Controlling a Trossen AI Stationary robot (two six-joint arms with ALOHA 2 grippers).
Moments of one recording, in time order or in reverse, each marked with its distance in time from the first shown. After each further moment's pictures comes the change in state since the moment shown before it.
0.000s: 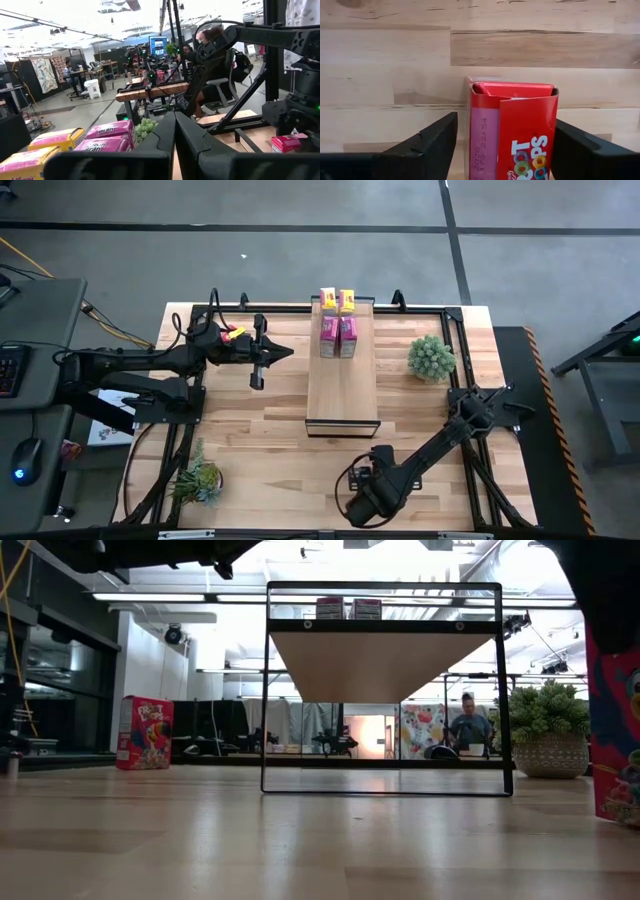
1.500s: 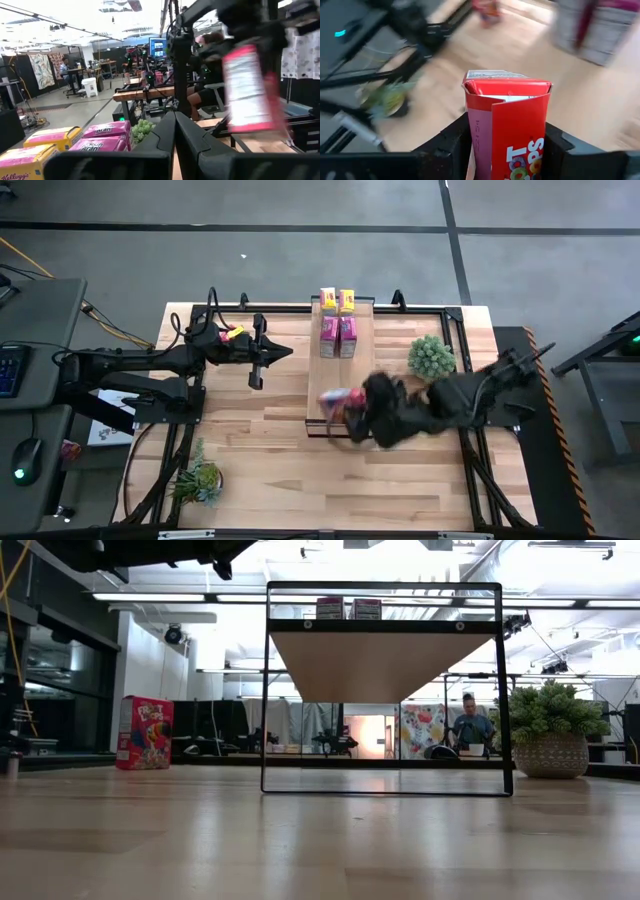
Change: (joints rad) left arm 0.000 -0.009 0.000 0.002 0.000 -0.052; right arm -0.198 -0.488 0.003 0.338 0.538 -1.066
